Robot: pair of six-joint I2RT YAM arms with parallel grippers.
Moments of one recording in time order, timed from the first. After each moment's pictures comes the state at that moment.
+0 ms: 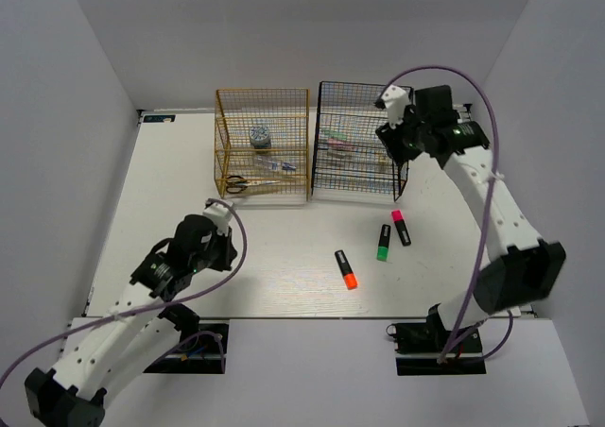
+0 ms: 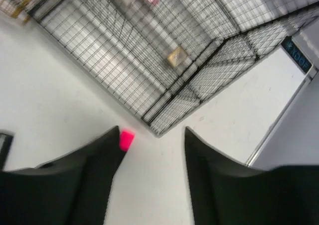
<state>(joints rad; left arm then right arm) -0.53 0.60 0.55 -0.65 -0.06 -0.23 0.30 1.57 1.61 -0.81 -0.10 -0.53</state>
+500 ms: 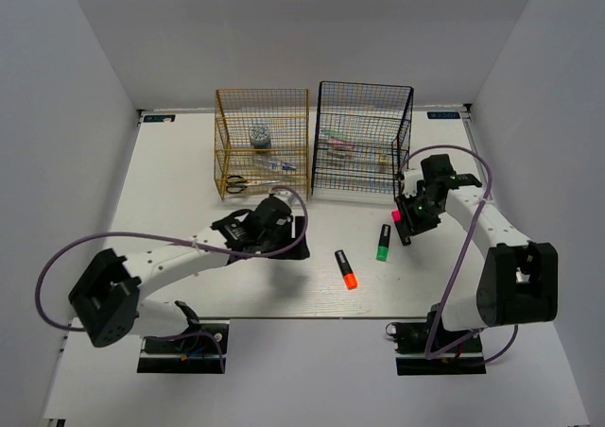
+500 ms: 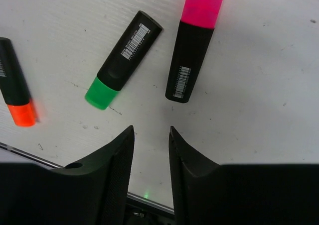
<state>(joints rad) -0.85 1.28 0.80 -0.39 0.00 -0.68 0.14 1.40 0.98 -0.86 -0.23 -0.24</state>
